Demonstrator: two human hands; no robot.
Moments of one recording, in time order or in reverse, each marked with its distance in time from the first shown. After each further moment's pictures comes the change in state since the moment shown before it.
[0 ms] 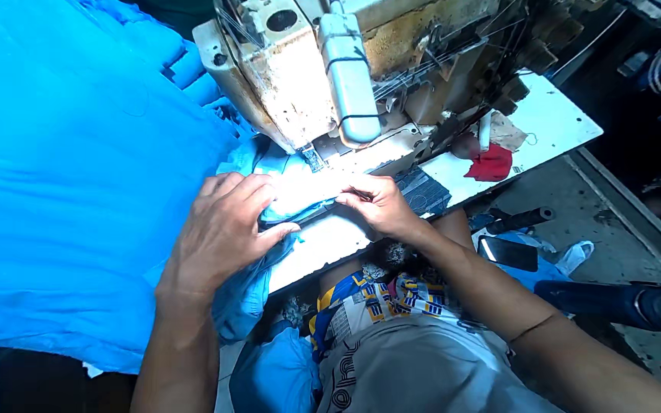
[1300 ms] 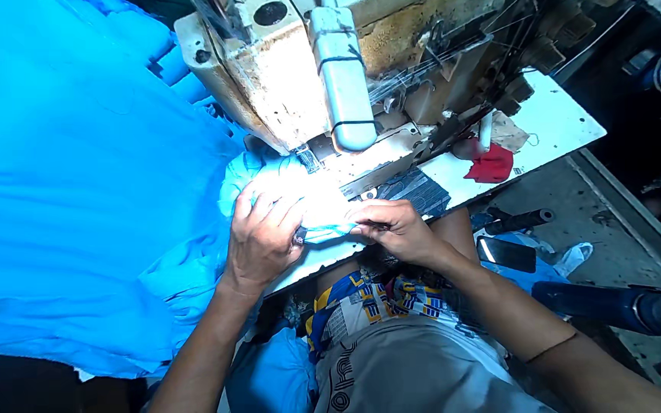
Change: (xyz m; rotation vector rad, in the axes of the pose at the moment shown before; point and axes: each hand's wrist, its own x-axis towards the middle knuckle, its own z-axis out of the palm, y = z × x) left_hand -0.001 0.034 0.060 0.074 0.269 0.032; right_hand -0.037 -0.010 -0.022 0.037 -0.146 -0.030
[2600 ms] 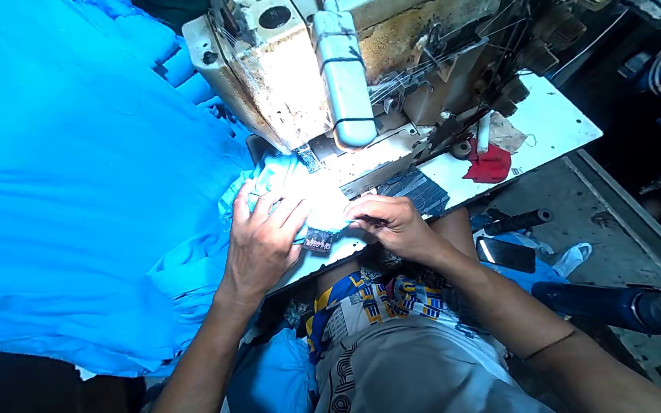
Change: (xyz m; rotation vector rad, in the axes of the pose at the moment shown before) left_hand -0.005 0.006 -0.010 0.003 -0.120 -0.045; right_hand 0.005 0.000 0.001 -0.129 0.023 -0.083
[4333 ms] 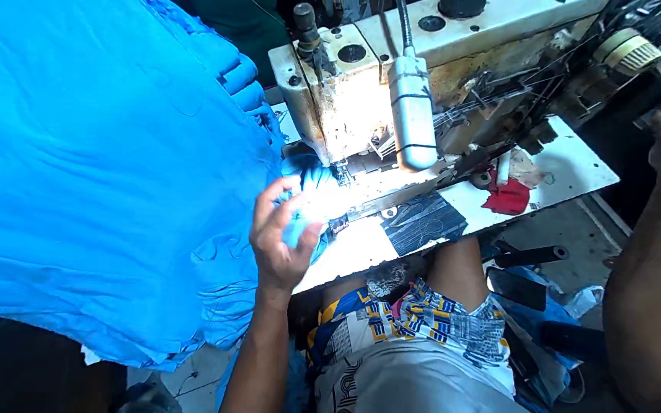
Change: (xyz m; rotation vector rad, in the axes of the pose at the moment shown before) left_hand 0.001 0.002 0.010 -0.561 0.544 -0.357; right_hand 0.018 -0.017 -0.296 -0.116 0.703 0.232
